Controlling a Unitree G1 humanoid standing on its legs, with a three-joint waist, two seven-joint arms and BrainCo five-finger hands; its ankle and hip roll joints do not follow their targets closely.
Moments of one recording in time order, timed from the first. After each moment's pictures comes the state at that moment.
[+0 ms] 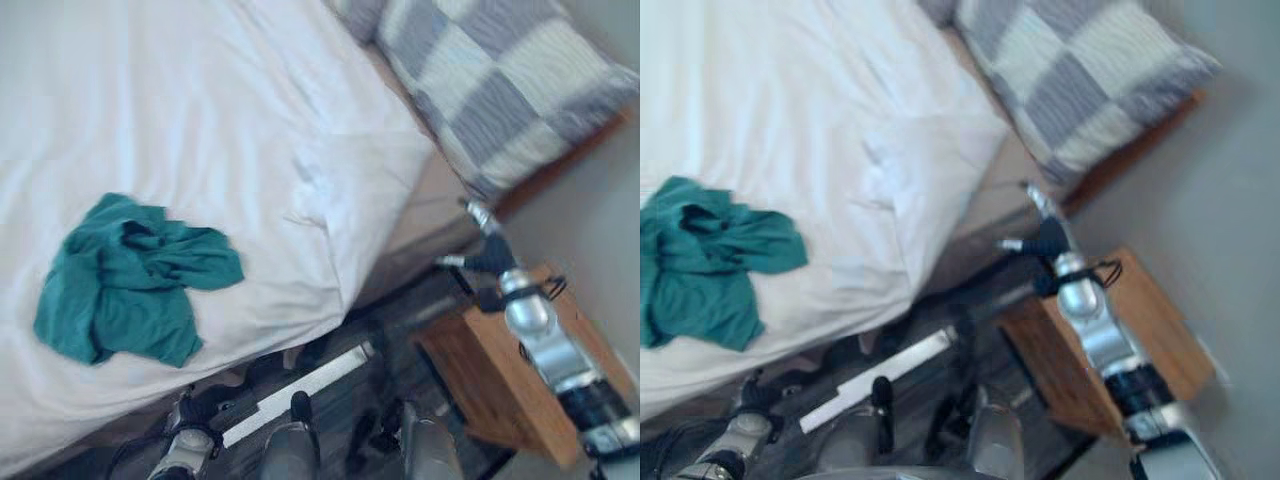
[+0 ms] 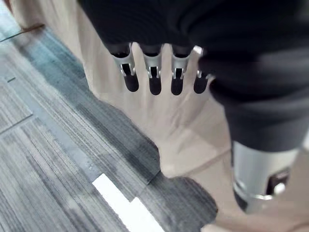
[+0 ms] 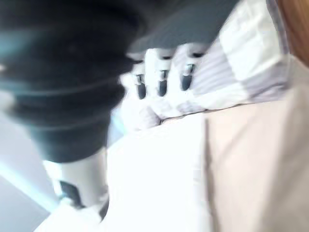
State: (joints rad) left arm -0.18 0.39 -0.13 1.12 0.06 -0.06 0.24; right arm -0.39 -0.70 0.26 0.10 -0.15 -0.12 -0.24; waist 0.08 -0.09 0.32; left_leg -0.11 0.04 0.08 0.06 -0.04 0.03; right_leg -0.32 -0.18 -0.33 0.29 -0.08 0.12
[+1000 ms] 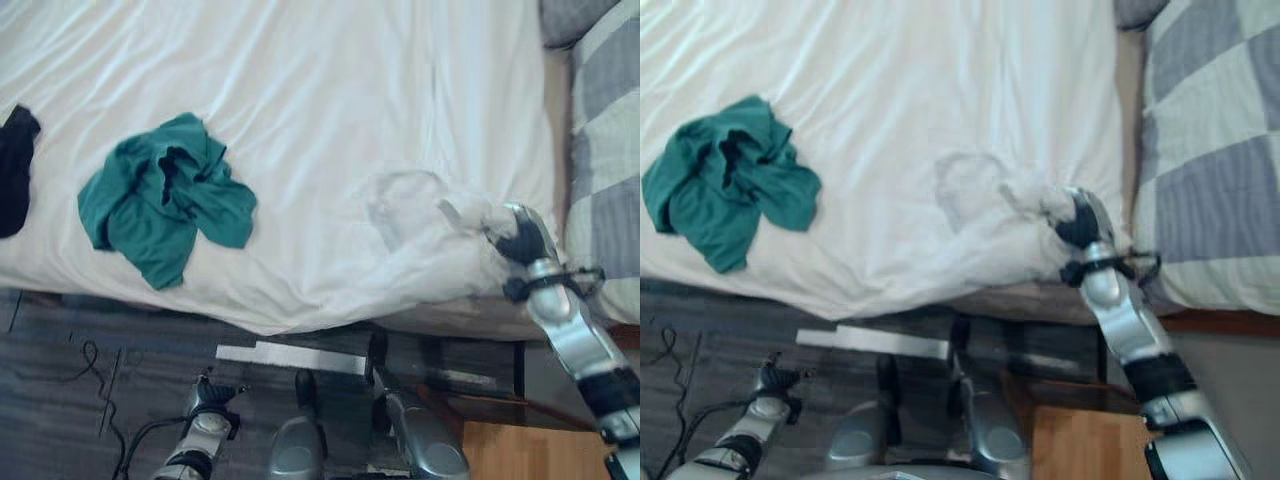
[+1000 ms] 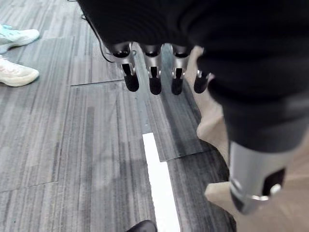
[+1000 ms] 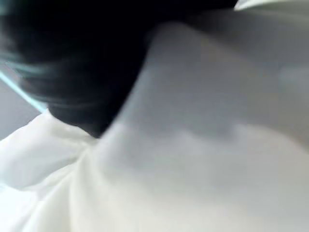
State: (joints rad) left arm -0.16 0.34 -0.13 1.12 0.02 -0.04 0.26; right arm -0.22 -0.57 0.07 0.19 -0.19 -0.06 -0.28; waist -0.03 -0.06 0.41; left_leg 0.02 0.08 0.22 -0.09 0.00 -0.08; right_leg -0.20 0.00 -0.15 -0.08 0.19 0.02
